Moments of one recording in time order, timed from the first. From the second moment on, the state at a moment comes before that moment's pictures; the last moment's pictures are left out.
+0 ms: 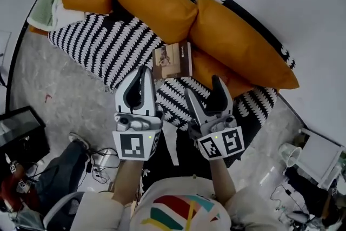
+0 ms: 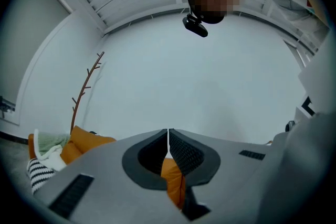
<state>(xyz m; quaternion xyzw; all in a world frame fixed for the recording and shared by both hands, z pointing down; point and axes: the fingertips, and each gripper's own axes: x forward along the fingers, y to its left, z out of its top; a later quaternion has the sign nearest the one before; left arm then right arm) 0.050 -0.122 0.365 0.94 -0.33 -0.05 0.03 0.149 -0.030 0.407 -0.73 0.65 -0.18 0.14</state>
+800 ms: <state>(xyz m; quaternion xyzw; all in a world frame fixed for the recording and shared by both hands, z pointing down) 0.084 -0.127 0.626 0.95 -0.29 0.04 -0.03 0.129 -0.052 0.745 -0.72 0.60 -0.35 0.09</state>
